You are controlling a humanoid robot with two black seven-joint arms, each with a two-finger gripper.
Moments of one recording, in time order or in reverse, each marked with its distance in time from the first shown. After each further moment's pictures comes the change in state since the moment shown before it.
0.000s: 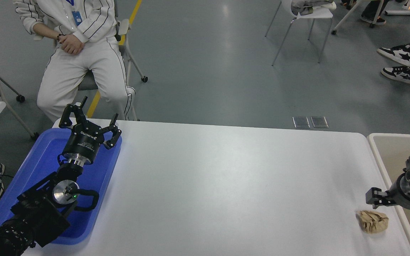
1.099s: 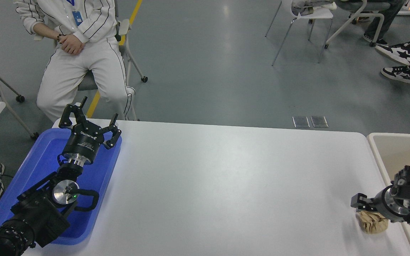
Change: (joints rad) left arm 0.000 0.000 0.000 0.000 0.000 0.000 0.000; right arm -0.209 0.024 0.206 -0.078 0.014 -0.140 -0.001
